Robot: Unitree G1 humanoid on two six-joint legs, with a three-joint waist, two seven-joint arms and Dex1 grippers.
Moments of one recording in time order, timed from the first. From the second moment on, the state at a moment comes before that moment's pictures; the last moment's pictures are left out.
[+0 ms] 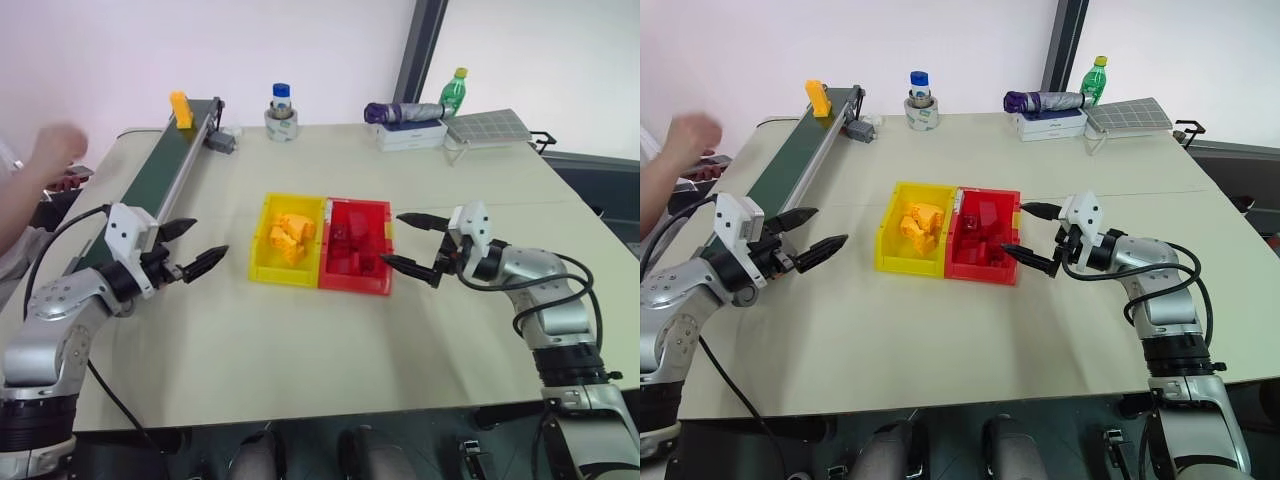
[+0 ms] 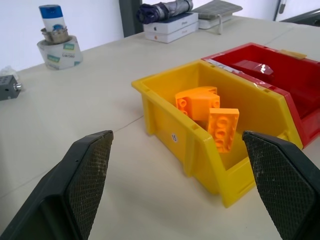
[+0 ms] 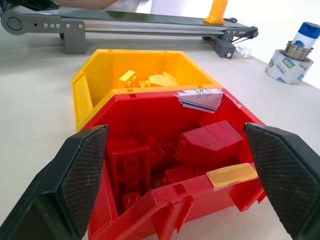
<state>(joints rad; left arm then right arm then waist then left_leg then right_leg) -0.25 0.71 0.29 -0.16 -0.53 0.41 -0.79 -0.52 -0.60 -0.05 0.18 0.37 0.08 1.08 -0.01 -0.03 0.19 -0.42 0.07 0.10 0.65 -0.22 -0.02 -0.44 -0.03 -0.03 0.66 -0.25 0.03</state>
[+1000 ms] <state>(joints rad) 0.09 0.50 0.65 -0.28 -0.51 0.24 -0.44 -0.56 -0.57 -0.03 0.26 0.35 0.04 1.12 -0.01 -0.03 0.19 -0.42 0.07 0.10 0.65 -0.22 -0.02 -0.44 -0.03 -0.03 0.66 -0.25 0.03</state>
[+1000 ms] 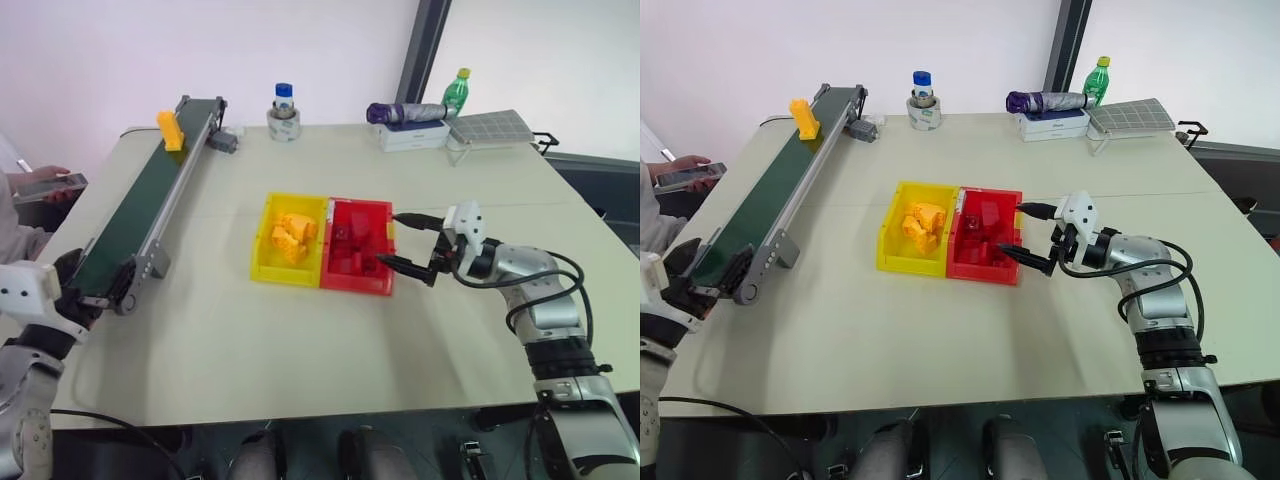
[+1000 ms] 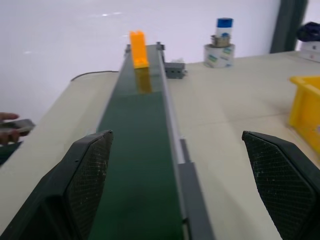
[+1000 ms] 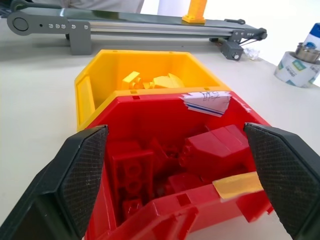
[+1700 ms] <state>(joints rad) 0.02 0.55 0.65 -0.19 -0.47 0.25 -0.40 -0.56 -0.57 -0.03 0.27 0.34 0.04 1.13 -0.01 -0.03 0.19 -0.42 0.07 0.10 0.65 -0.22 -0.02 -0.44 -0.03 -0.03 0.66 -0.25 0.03</state>
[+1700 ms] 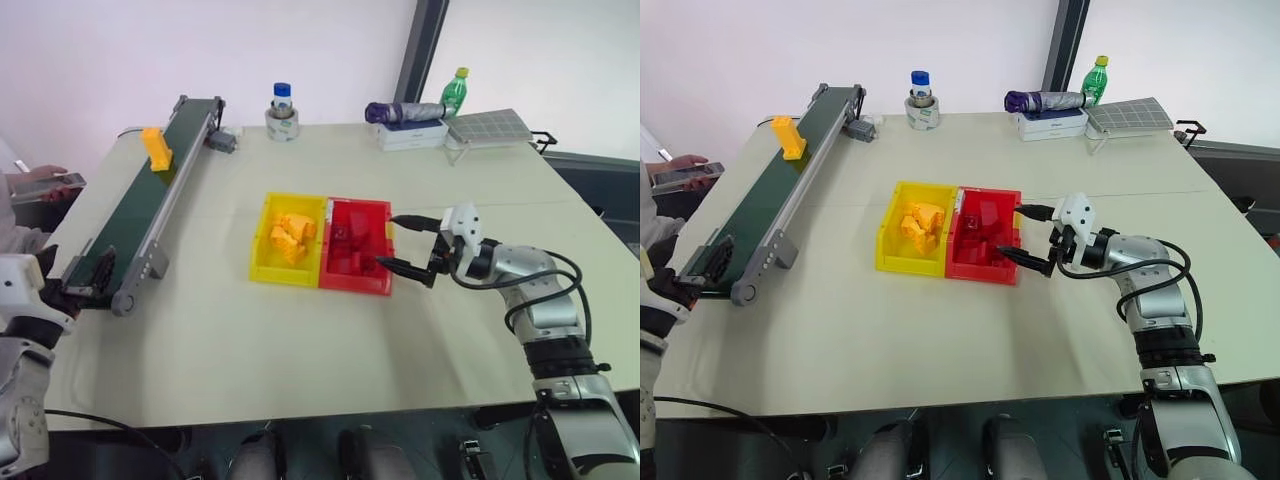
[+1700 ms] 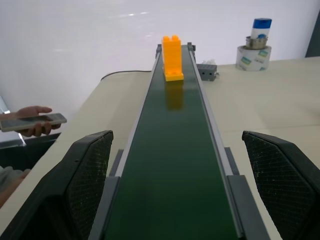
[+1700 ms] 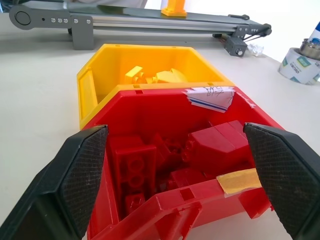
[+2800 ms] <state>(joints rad) -0.59 0.68 0.40 0.43 -0.32 0.28 -0.40 -0.51 -0.57 -0.04 0.18 0.34 0.08 1.08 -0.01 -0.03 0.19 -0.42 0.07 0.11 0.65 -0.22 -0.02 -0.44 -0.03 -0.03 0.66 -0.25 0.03</state>
